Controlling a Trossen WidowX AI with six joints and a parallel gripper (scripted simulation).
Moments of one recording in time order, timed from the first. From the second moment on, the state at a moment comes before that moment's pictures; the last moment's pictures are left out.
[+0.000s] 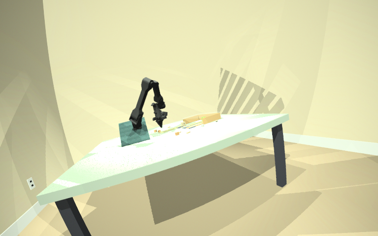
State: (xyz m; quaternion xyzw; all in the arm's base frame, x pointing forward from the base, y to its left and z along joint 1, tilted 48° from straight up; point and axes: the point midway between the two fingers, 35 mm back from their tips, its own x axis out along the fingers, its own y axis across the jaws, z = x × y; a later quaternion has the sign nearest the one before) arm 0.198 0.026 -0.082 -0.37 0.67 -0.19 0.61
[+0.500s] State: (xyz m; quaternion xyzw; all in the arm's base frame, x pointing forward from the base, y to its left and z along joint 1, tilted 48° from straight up) arm 0.238 0.039 -0.082 -0.39 0.68 -0.17 0.59
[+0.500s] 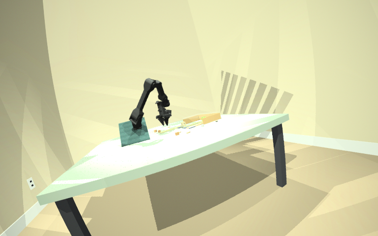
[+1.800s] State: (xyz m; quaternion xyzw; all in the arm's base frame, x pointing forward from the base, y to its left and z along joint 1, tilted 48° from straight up) arm 0.366 0.073 -0.089 -0.39 0.68 -0.17 0.60
